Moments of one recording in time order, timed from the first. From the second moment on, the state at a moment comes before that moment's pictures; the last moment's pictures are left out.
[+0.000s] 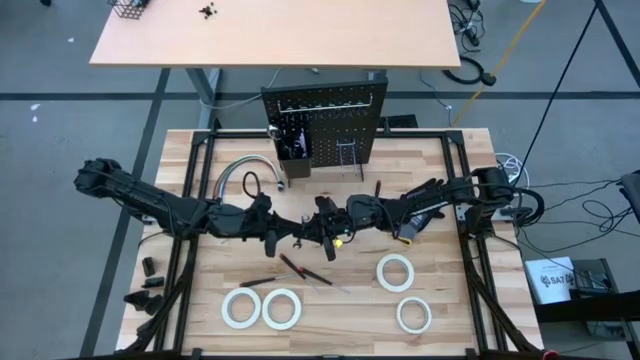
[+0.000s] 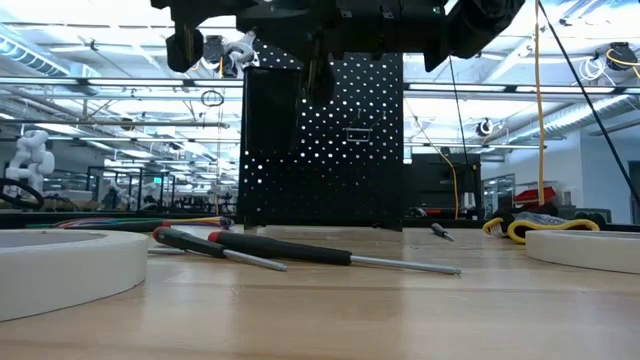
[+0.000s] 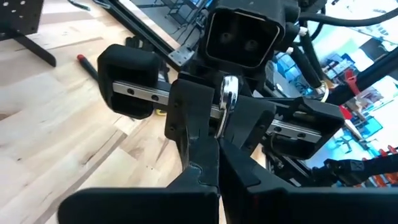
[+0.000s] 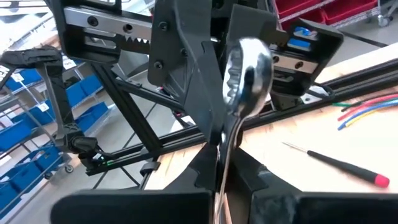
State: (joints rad) left arm -0.29 1.13 0.68 0.19 -0.34 -0.77; right arm 0.08 1.83 1.05 0.75 -0.13 0.47
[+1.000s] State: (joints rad) left arm -0.22 1.10 0.68 0.16 -0.26 -0.70; right arm 0.08 1.73 1.06 0.55 -0.13 0.49
